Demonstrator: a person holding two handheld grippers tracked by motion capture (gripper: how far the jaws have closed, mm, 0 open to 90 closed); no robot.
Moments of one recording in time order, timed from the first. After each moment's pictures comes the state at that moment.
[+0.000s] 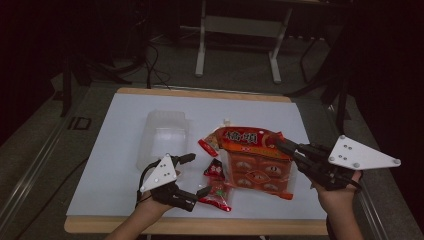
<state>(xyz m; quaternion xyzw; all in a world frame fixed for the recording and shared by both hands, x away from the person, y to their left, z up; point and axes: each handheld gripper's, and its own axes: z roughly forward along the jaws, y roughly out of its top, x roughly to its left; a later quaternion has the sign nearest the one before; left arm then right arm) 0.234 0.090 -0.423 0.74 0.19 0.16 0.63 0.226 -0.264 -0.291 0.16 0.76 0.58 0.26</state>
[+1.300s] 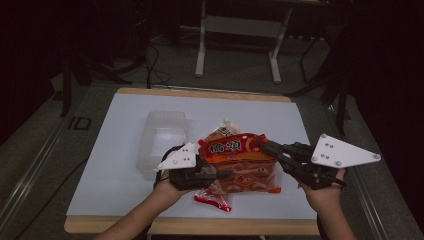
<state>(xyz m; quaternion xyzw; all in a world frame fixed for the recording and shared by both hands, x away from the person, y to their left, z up) 0.263 0.058 -0.403 0.75 0.11 0.06 0.65 0.231 -0.239 -0.293 0.13 0.77 0.58 0.24</state>
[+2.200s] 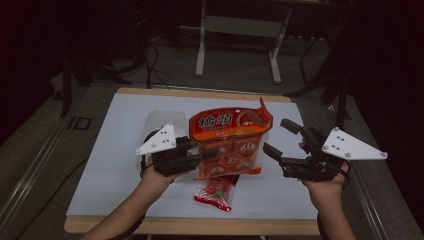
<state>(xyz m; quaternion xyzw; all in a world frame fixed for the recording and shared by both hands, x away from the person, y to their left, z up) 0.269 0.094 -0.364 0.71 0.15 0.12 0.68 0.244 -0.253 -0.301 0.20 0.71 0.63 0.25</state>
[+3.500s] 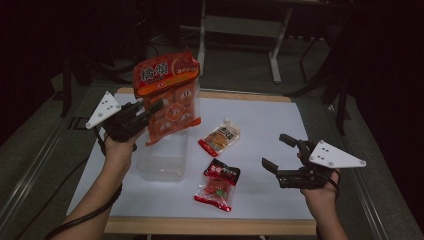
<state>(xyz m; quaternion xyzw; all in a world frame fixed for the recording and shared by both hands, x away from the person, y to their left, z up) 0.326 0.201 -0.369 0.62 0.30 0.28 0.67 0.254 -0.266 -0.354 0.22 0.74 0.58 0.24</state>
